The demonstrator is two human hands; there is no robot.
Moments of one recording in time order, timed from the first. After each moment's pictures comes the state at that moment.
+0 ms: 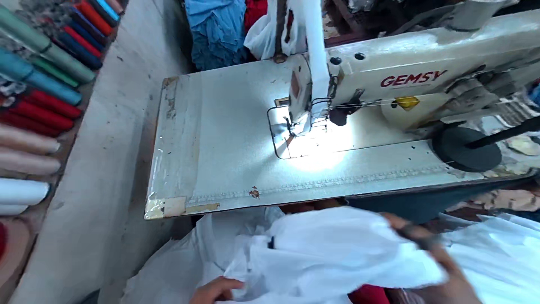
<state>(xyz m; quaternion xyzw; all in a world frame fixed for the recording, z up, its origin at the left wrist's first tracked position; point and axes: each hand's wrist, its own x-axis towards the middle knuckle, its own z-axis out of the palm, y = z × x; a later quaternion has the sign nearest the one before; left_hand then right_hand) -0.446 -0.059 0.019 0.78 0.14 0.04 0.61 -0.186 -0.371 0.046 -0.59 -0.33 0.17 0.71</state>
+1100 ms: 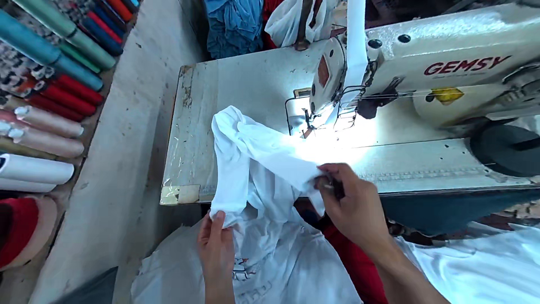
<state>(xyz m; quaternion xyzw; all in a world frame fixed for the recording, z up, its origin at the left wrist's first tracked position) -0.339 -0.065 0.007 0.45 0.33 0.39 0.73 -0.162 -0.253 0.039 -0.82 -0.33 -0.09 0.45</state>
